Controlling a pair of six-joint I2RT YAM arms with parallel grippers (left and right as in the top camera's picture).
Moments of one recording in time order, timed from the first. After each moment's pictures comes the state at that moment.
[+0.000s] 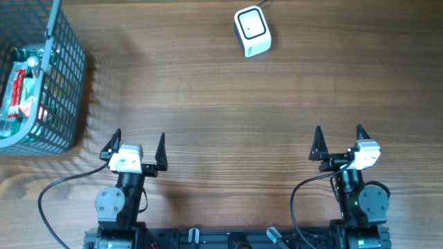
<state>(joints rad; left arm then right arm) -0.05 0.01 0.01 -0.07 0.05 0.02 0.06 0.01 0.01 0.01 0.01 0.08</state>
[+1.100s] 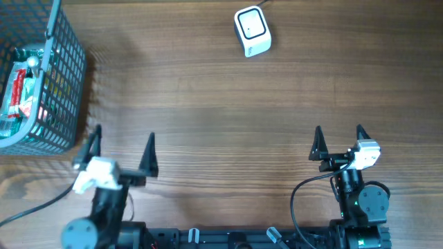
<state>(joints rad) -0.05 0.03 0.42 -0.23 0.12 -0.06 0.06 0.01 0.01 0.01 0.01 0.08</state>
